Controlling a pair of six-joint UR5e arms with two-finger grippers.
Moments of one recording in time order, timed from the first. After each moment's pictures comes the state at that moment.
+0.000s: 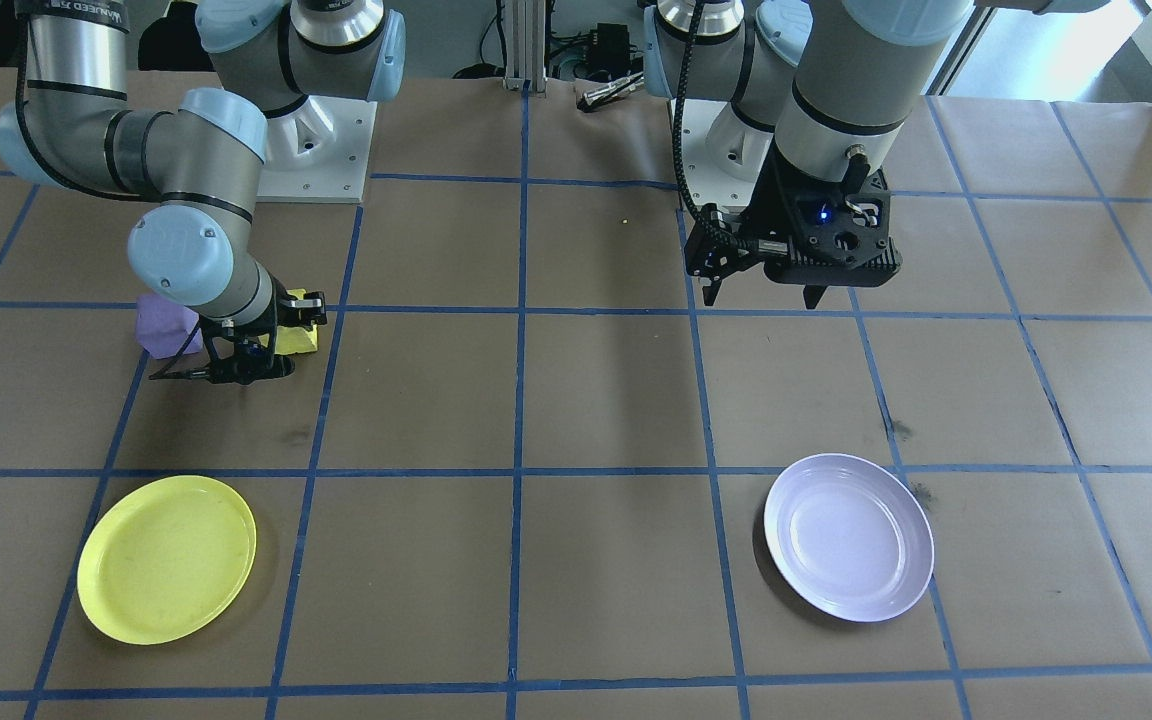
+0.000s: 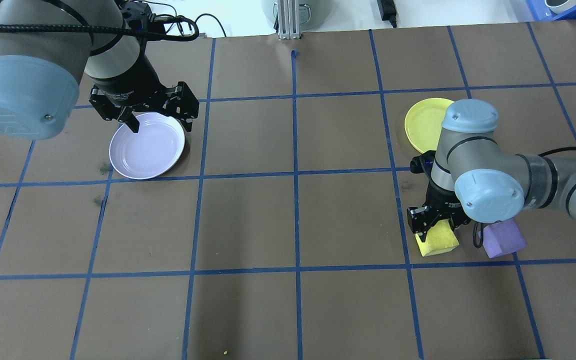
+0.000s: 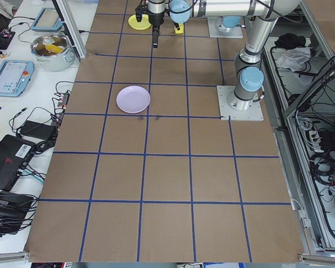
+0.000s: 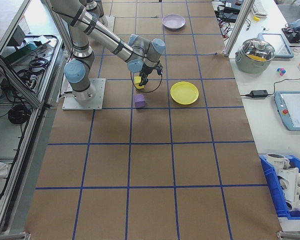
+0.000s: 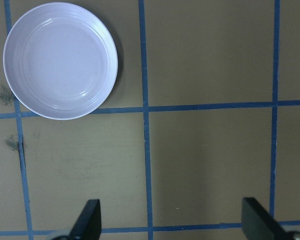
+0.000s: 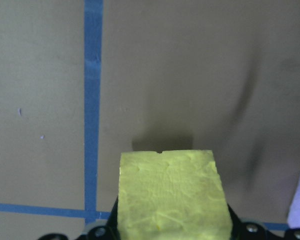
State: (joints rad) left arm -1.63 -1.60 -1.63 -1.44 1.58 -0.03; right arm 1.46 -1.40 2.14 -1.96 -1.66 -0.22
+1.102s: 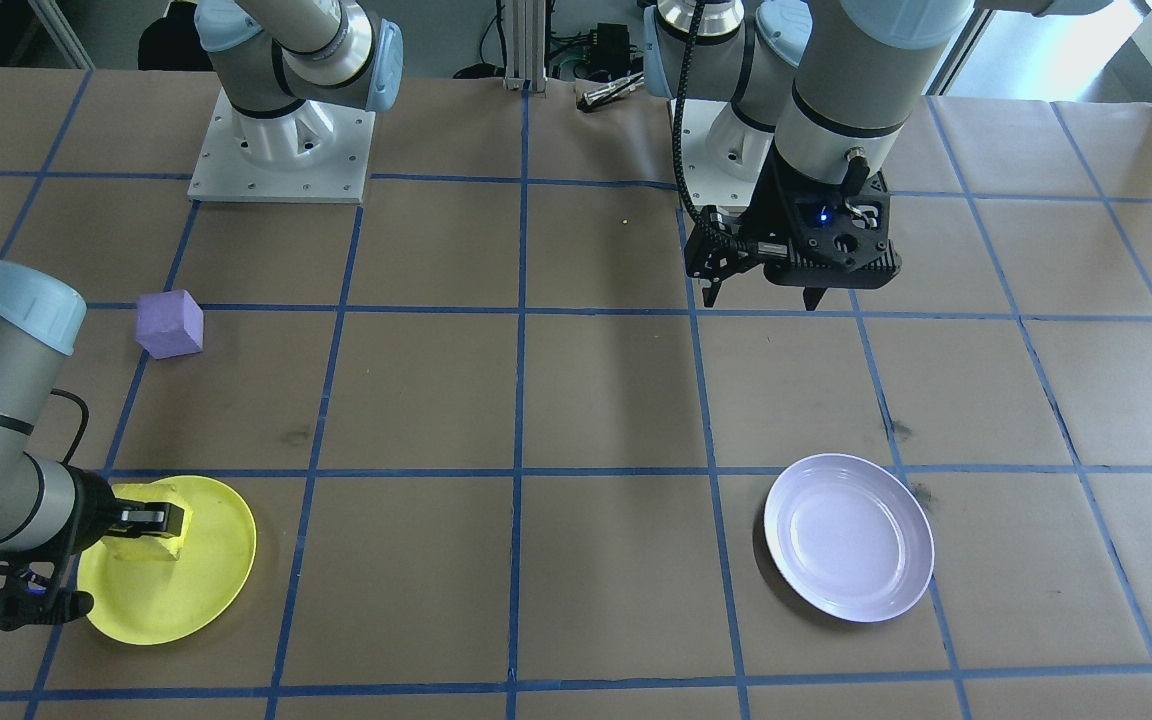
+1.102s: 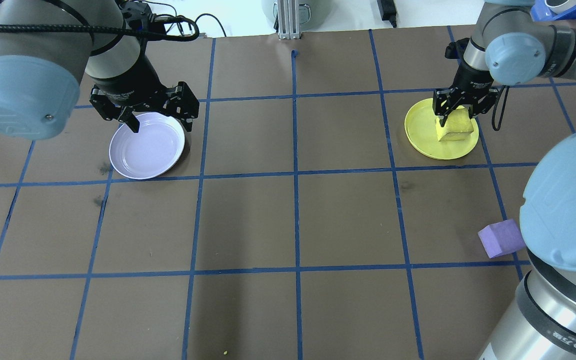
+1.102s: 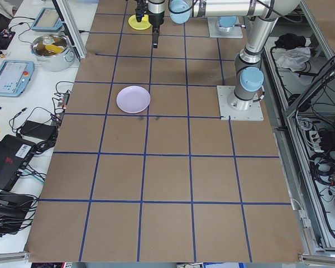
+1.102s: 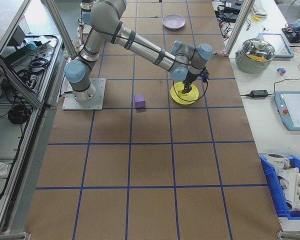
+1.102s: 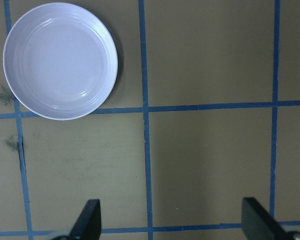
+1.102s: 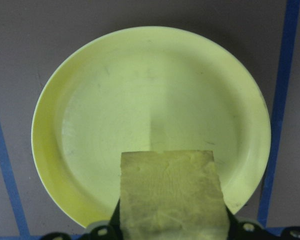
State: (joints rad) left arm -1.63 -1.60 -1.63 -1.44 1.58 -0.03; right arm 1.35 -1.01 1.46 -1.86 -1.61 -0.19
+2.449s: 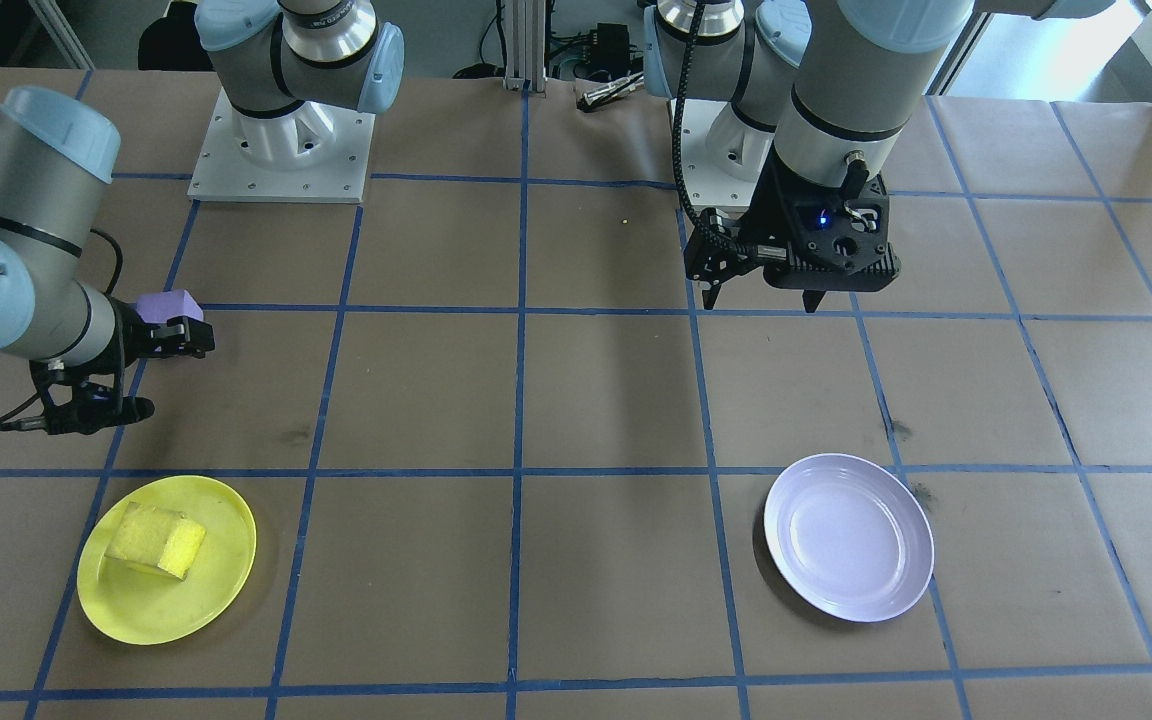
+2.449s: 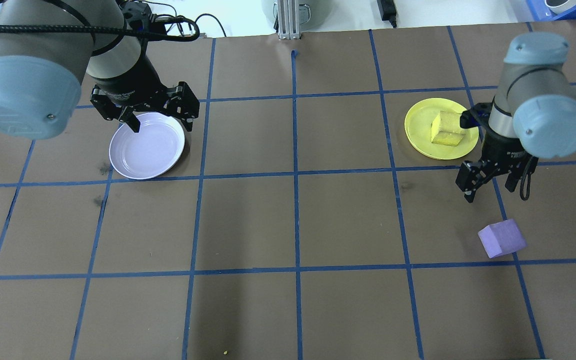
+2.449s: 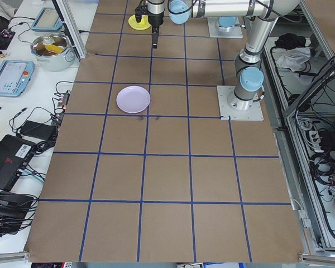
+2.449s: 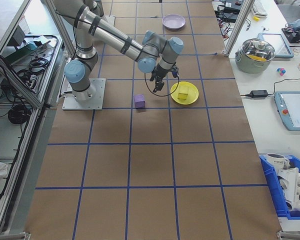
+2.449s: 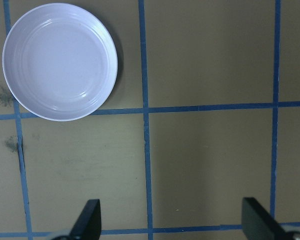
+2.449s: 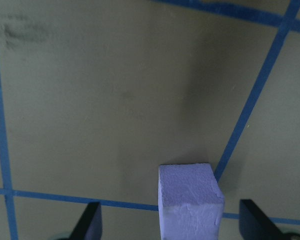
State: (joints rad) left arm -1.63 -1.60 -1.63 -1.44 1.58 -0.03; right arm 1.31 -1.38 1.90 -1.77 -1.76 -0.42
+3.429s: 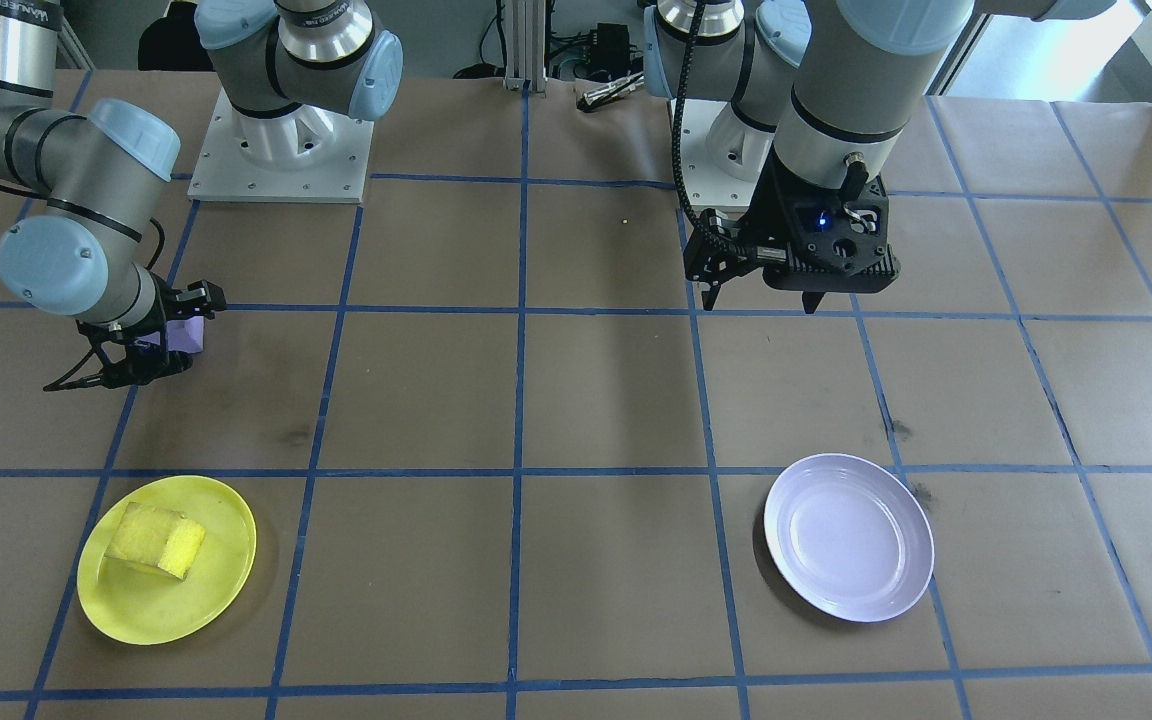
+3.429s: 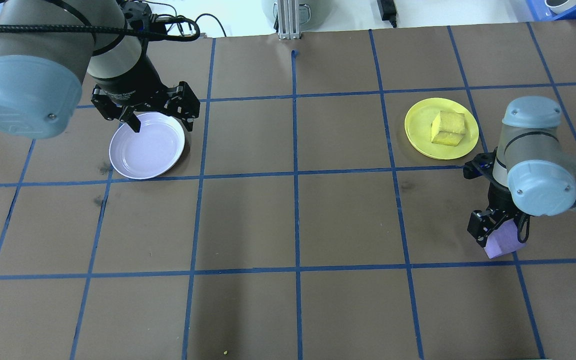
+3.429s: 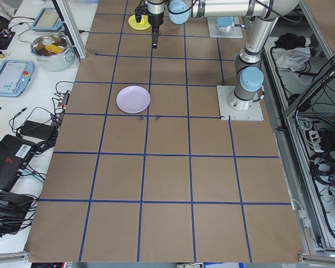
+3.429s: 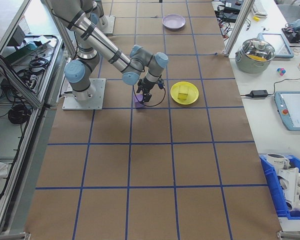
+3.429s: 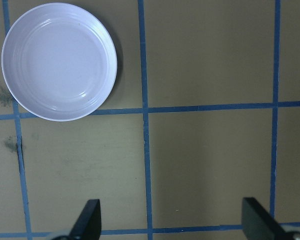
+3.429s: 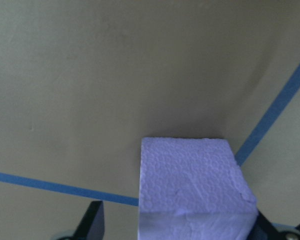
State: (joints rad) left arm -1.63 -1.60 -1.63 -1.44 1.58 -0.03; right arm 1.23 -1.39 2.15 -1.99 -1.85 -0.60
